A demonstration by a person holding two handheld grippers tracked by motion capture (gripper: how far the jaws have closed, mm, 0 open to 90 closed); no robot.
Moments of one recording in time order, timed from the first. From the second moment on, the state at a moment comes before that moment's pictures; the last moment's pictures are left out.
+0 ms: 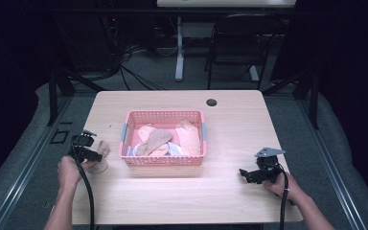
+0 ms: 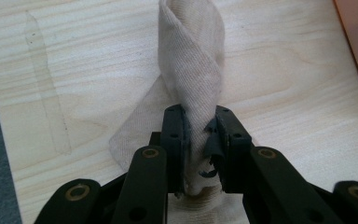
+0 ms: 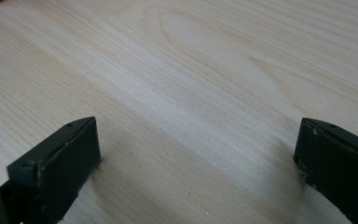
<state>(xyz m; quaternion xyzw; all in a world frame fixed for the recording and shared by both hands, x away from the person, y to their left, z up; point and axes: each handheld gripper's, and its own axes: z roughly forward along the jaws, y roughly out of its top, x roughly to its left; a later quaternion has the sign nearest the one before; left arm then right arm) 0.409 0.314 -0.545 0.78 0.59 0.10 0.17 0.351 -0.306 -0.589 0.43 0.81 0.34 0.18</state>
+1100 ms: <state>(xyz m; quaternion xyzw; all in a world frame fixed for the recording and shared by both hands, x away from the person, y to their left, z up) 0.406 0.316 -0.429 0.77 0.56 0.18 0.26 0.351 -0.306 -0.589 0.44 0.81 0.34 0.18</state>
